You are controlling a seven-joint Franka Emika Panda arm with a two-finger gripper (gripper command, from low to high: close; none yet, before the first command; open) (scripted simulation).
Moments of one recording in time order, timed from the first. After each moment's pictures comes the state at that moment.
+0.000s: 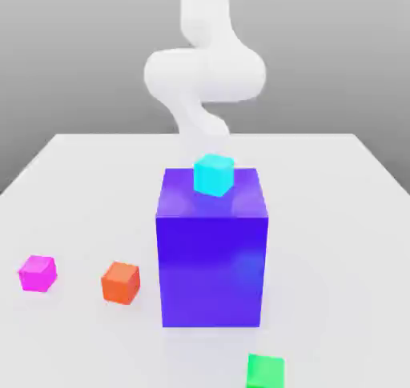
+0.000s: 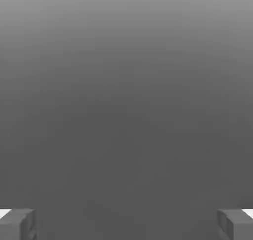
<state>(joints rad) -0.08 -0.71 0.00 -2.34 -0.02 2.35 0.89</state>
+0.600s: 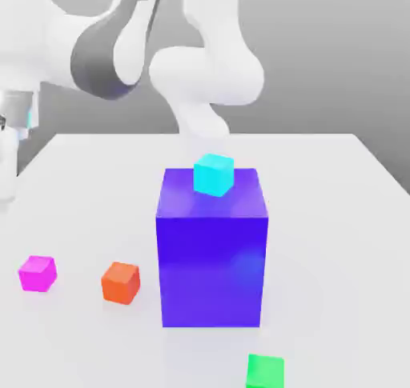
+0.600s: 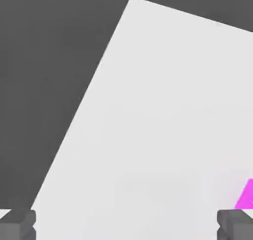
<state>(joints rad) -0.55 -0.05 -0.18 -2.60 -0.04 2.71 1.49</state>
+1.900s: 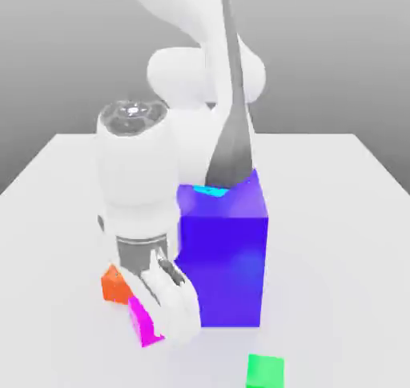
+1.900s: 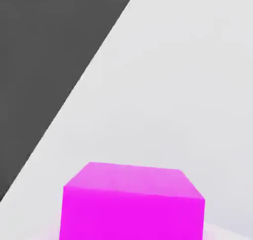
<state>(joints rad) -0.24 0.19 0.23 -2.43 -0.08 2.60 1.69</state>
